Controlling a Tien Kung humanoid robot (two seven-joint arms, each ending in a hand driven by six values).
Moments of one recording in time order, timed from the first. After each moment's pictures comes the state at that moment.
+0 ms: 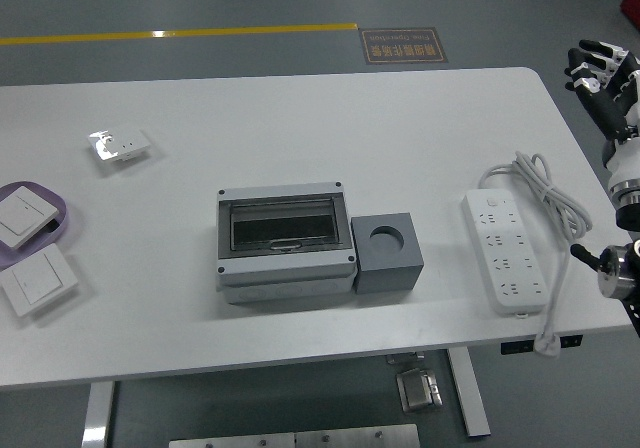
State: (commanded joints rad) left arm -0.01 0.28 0.00 -0.27 0.70 -0.02 0.30; right arm 0.15 -0.44 1.34 1.58 -0.99 -0.52 0.15
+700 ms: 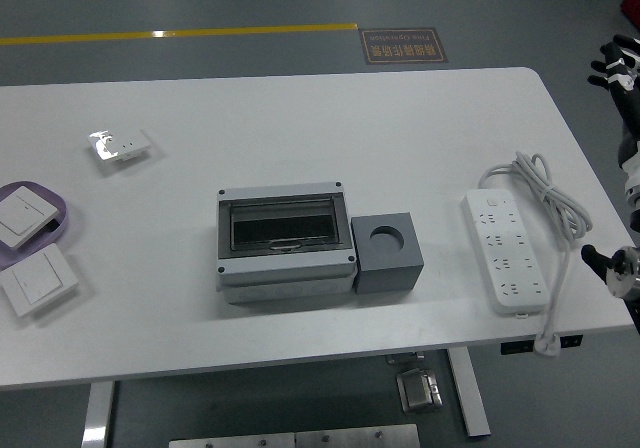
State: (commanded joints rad) left arm -0.01 0.28 0.00 -0.27 0.69 -0.02 0.30; right arm 0.14 -0.43 1.38 1.55 -0.86 -0.48 0.27
